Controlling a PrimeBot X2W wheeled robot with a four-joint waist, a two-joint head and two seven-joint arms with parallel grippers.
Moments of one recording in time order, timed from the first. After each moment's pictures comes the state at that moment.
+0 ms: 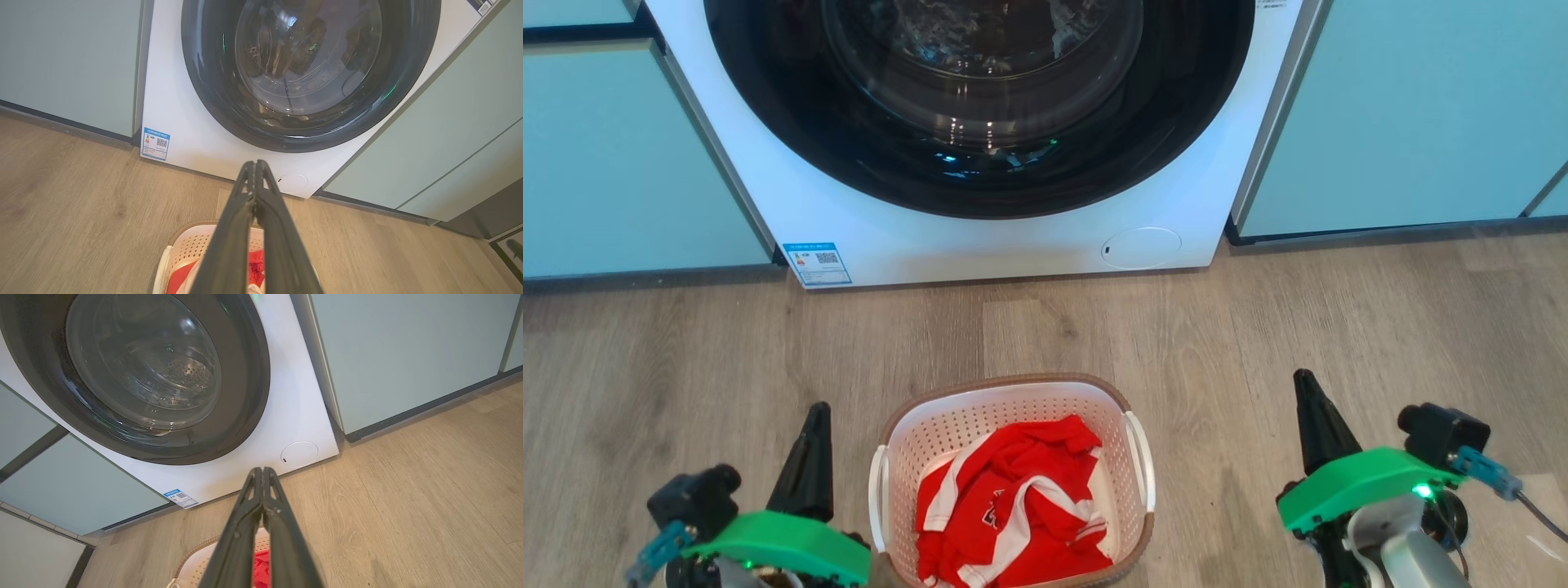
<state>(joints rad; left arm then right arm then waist) 0.11 0.06 -0.12 0.11 -0.50 -0.10 -0.19 -0.03 -0.07 0.19 0.22 0.62 0.12 -0.19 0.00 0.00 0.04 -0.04</state>
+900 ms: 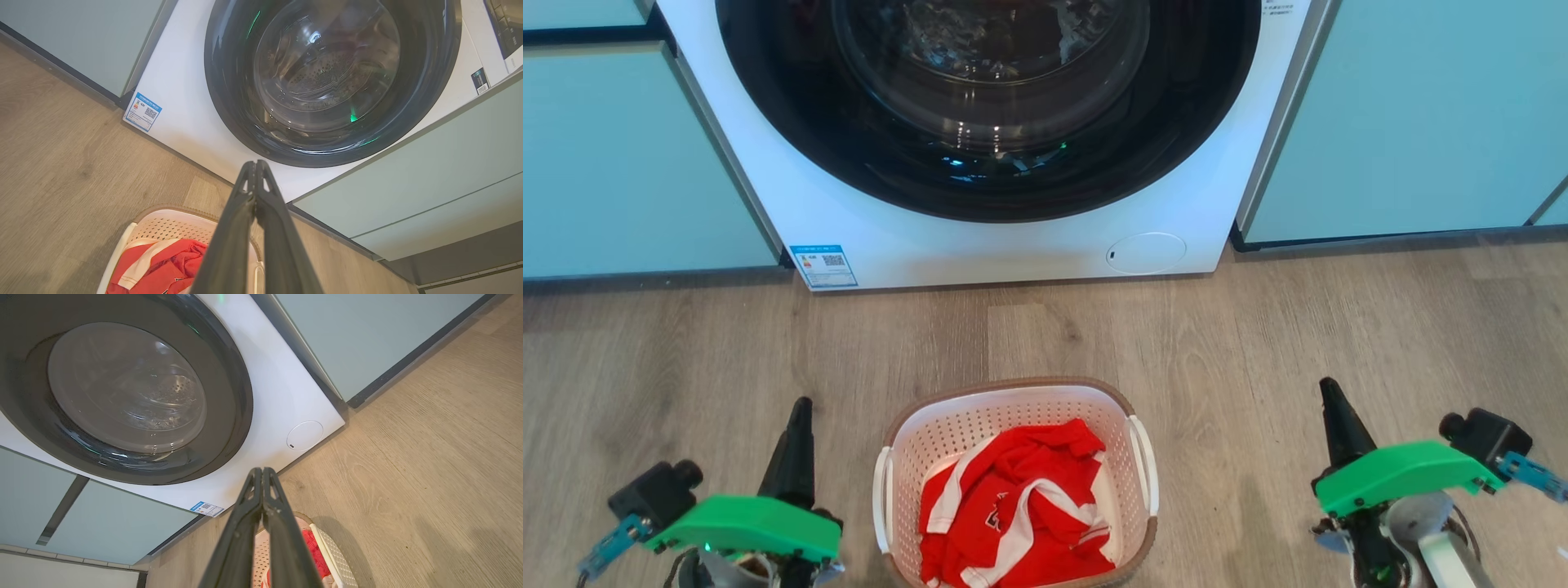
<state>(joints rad) 0.07 0.06 -0.08 0.15 -0.82 -0.10 -0.12 -0.04 -0.07 0.12 0.24 0.91 0.12 -0.12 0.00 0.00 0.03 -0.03</state>
